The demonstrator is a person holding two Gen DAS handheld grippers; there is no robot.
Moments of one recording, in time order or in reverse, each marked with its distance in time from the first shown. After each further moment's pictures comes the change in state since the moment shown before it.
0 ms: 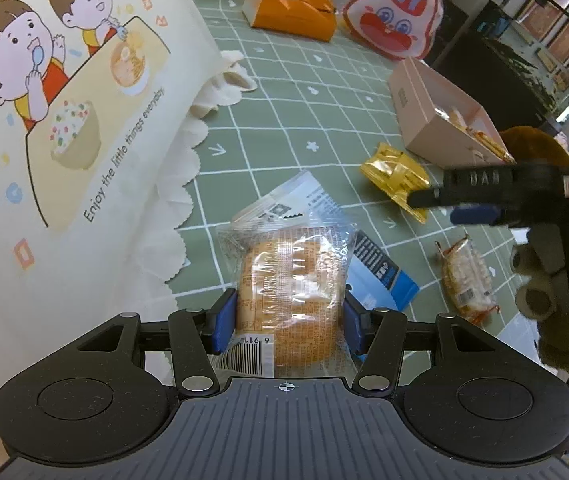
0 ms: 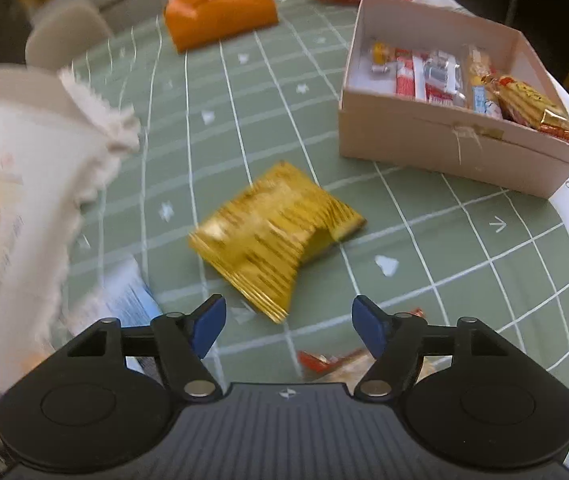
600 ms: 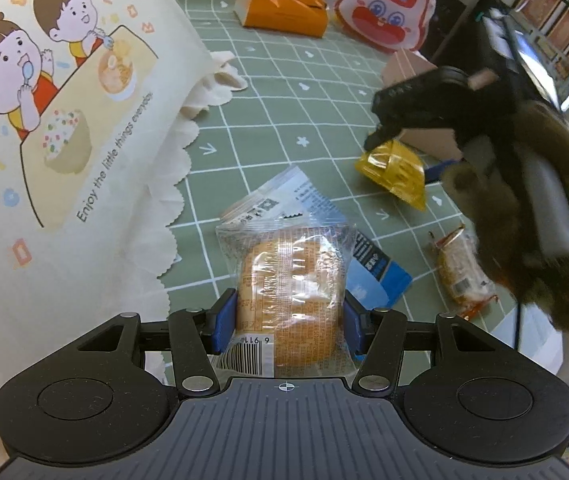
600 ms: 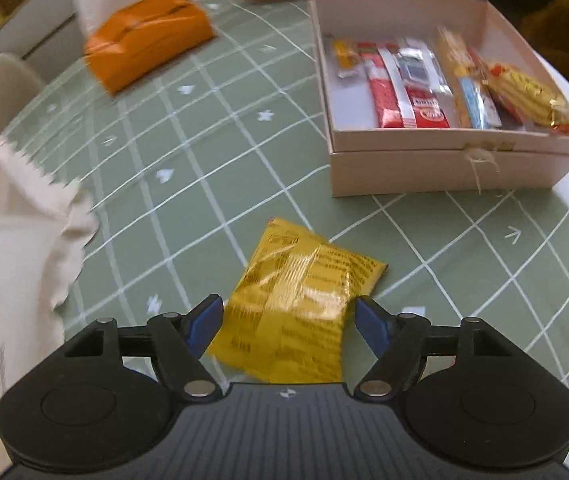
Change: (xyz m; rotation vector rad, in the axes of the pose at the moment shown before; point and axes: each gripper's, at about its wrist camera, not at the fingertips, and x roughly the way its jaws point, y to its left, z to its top) left arm -0.004 -0.014 -0.002 0.038 0.013 0.030; right arm 0.044 0.010 0.059 0.251 0.055 -0.114
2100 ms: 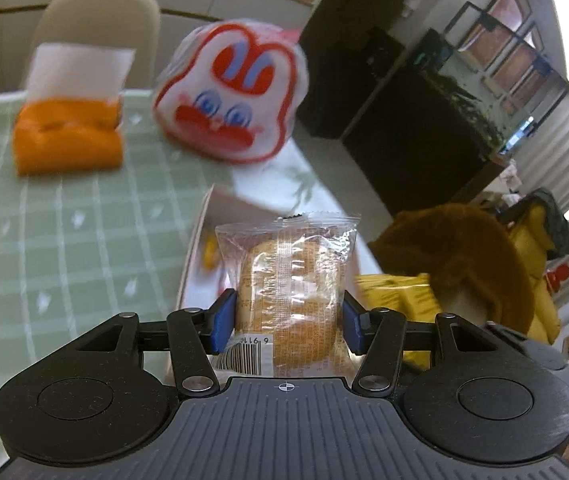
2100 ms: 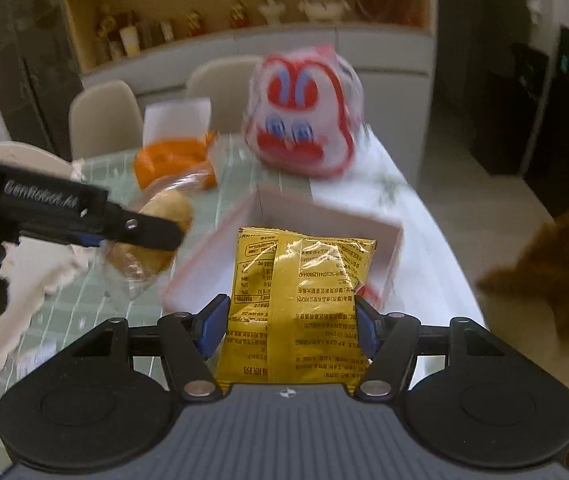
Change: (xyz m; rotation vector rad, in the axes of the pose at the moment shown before) left arm 0.098 -0.217 0.233 0.015 -0.119 -0.206; right arm -0.114 -0.180 0.094 -0.485 -0.394 0.242
